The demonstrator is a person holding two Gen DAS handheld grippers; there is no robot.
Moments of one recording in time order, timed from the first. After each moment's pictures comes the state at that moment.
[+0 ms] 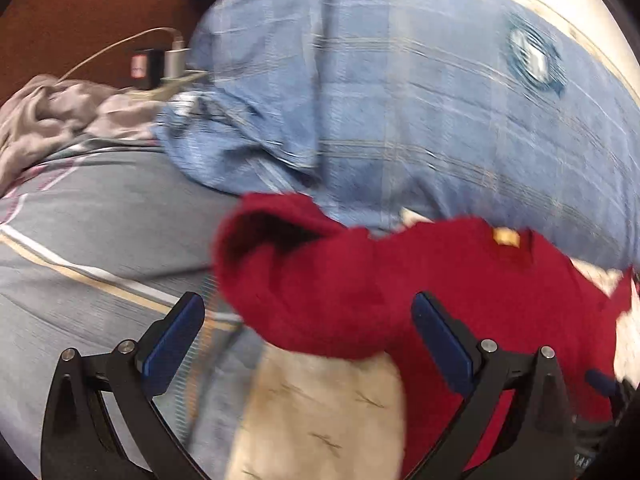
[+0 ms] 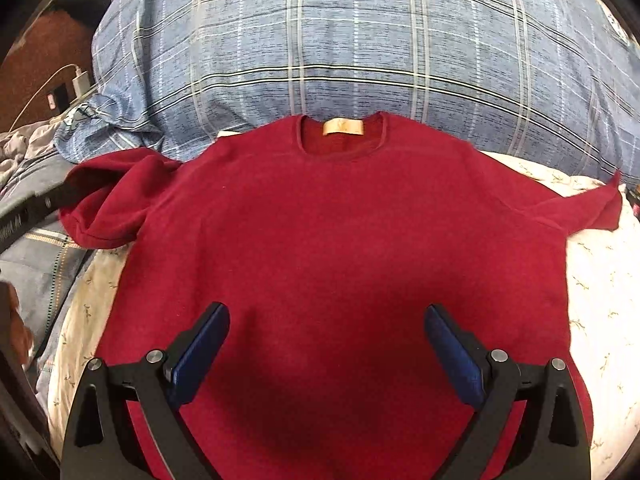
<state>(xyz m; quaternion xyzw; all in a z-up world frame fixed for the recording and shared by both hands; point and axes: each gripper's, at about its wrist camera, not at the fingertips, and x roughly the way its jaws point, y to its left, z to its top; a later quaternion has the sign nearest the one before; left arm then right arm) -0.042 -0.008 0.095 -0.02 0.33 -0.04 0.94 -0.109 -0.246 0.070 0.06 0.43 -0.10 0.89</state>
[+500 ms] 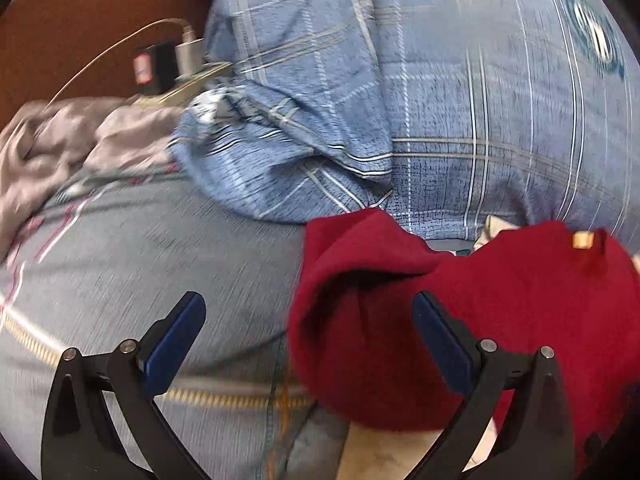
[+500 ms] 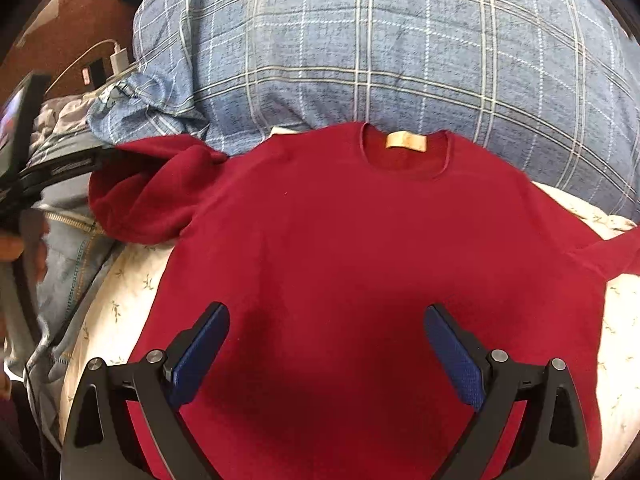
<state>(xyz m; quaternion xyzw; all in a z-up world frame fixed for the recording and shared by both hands) 0.040 0.005 0.081 0.07 0.37 0.01 0.93 -0.084 -0.219 0.072 0.03 0.44 -0.04 0.90</state>
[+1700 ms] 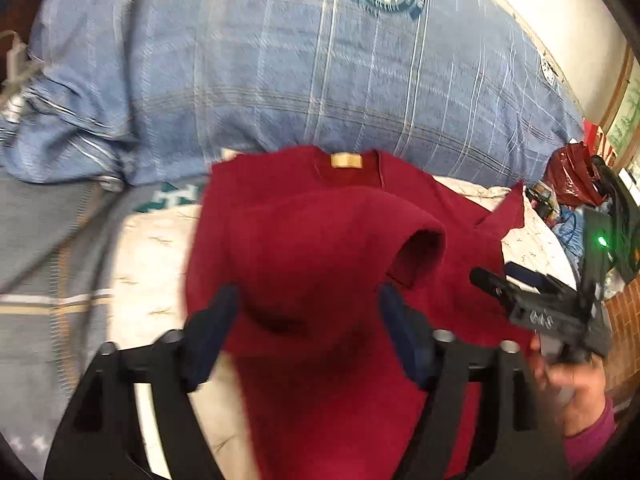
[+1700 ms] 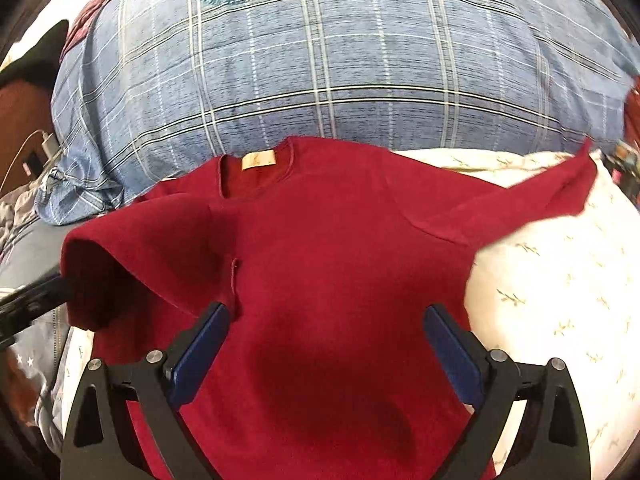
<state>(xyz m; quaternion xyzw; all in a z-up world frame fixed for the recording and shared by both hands) -0.080 -0.075 0.113 0.02 0.42 -0.28 0.86 -0.129 -0.343 0.096 0.13 0.42 -0.13 0.89</state>
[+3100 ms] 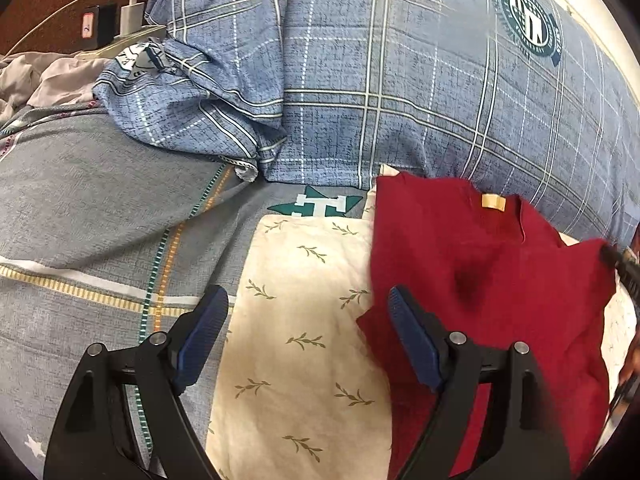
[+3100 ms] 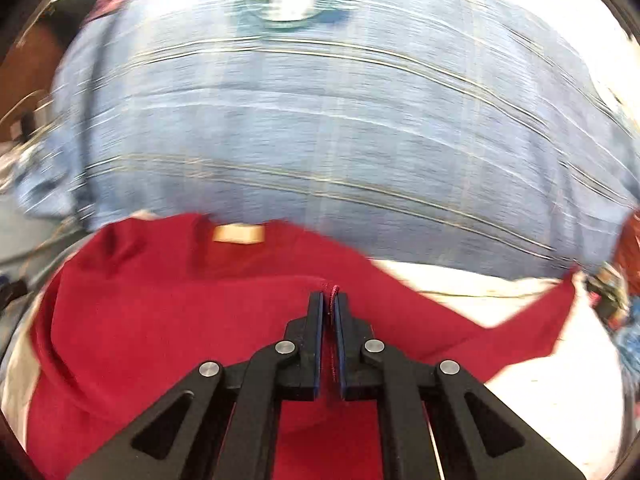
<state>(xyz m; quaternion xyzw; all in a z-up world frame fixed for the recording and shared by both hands) -0.018 -0.020 0.063 -0.01 0.41 -0.10 0.90 -0.079 -0.359 0.122 -0.01 0.36 -0.18 0.91</state>
